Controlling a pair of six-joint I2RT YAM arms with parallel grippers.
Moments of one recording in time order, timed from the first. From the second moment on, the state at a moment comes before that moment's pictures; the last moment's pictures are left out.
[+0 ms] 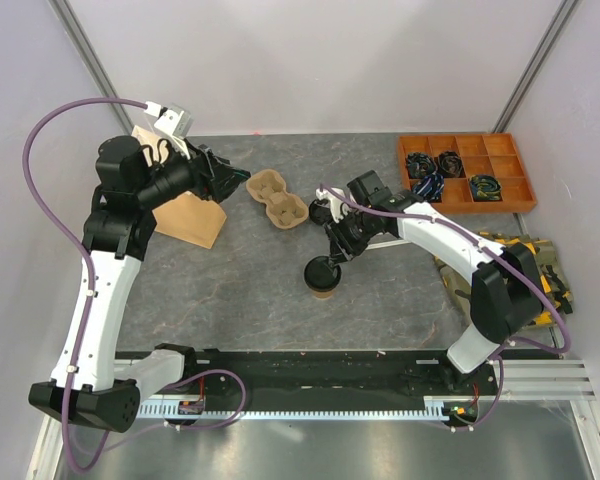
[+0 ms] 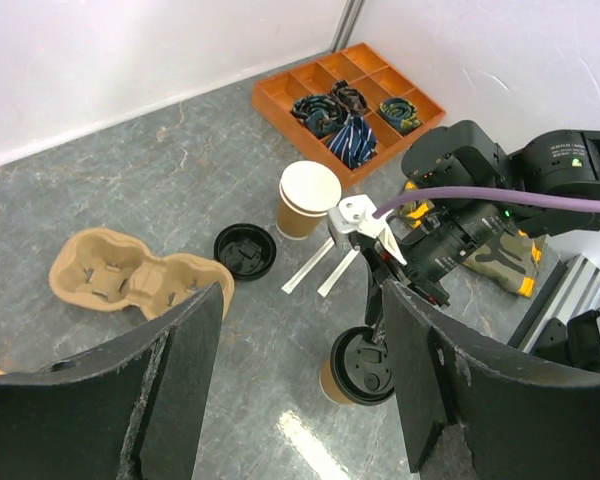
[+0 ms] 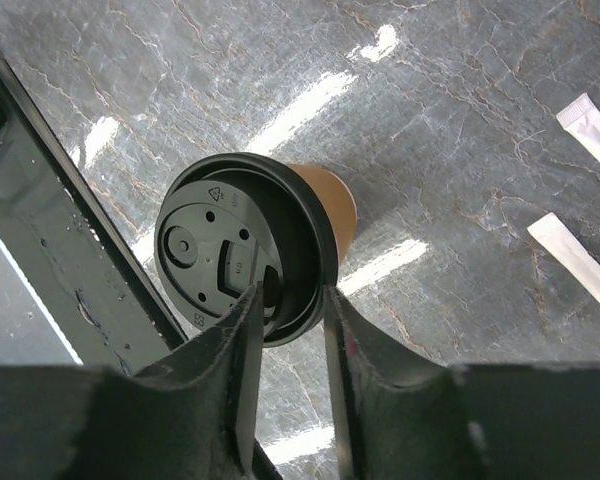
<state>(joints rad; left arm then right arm) -0.14 1.10 1.38 -0.44 0.66 -0.17 0.56 1.64 1.26 -0.70 -0.51 -0.12</state>
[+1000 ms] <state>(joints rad) -0.14 1.10 1.37 -0.43 0.67 -0.17 0.59 1.59 1.29 -0.73 -0.37 -0.13</state>
